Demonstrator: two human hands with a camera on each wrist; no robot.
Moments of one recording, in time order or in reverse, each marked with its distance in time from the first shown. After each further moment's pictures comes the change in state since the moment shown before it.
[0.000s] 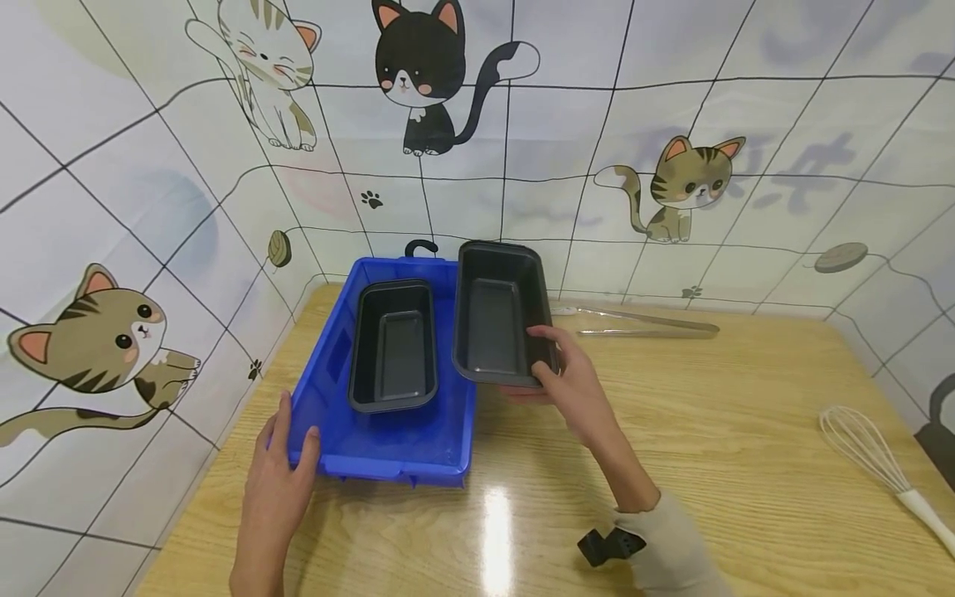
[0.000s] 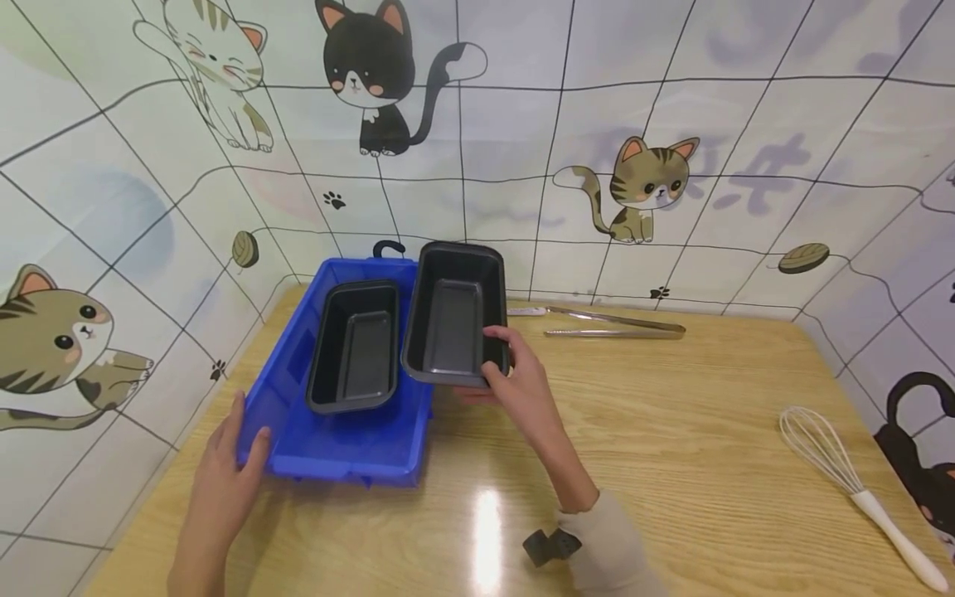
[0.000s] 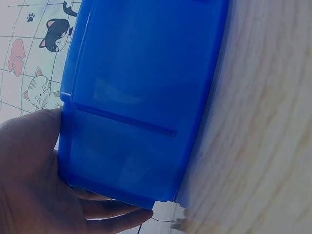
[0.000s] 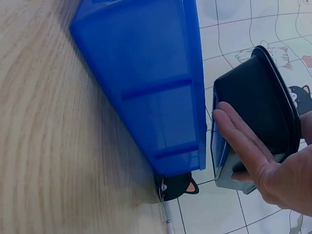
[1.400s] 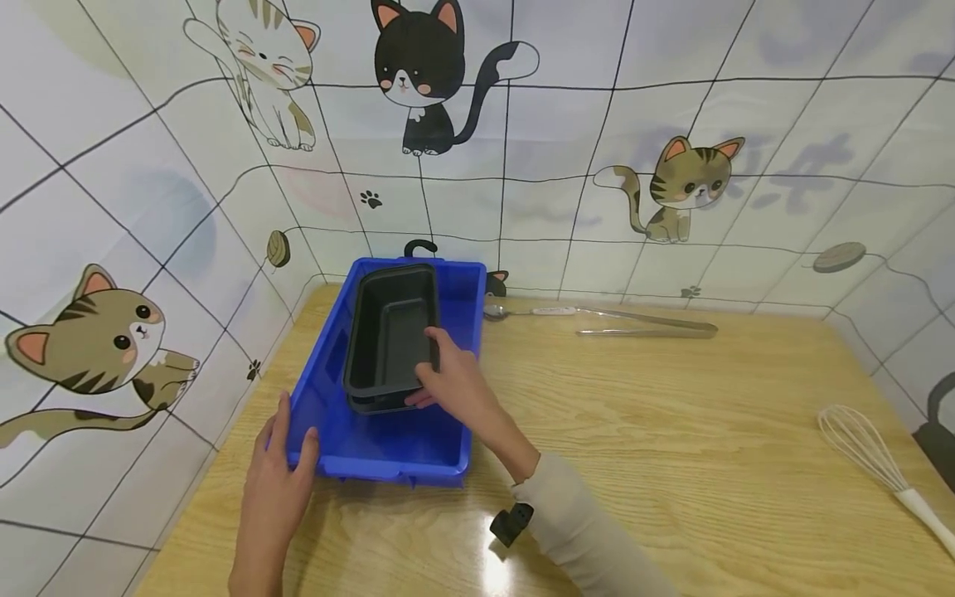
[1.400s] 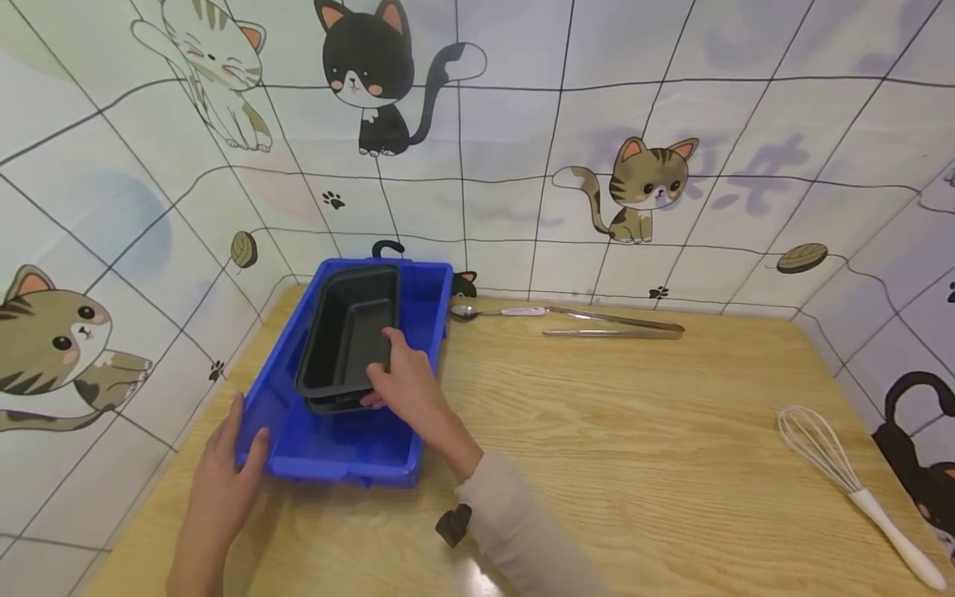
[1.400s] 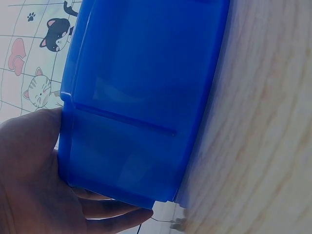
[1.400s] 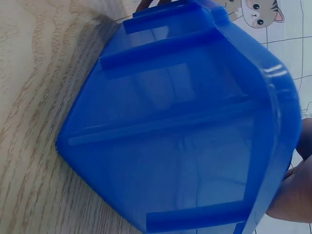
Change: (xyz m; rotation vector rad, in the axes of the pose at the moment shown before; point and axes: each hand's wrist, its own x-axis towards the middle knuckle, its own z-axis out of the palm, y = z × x) left_hand 0.000 -0.001 -0.001 -0.007 -0.008 -0.003; right_hand 0.039 0.003 0.125 -0.300 -0.185 -0.015
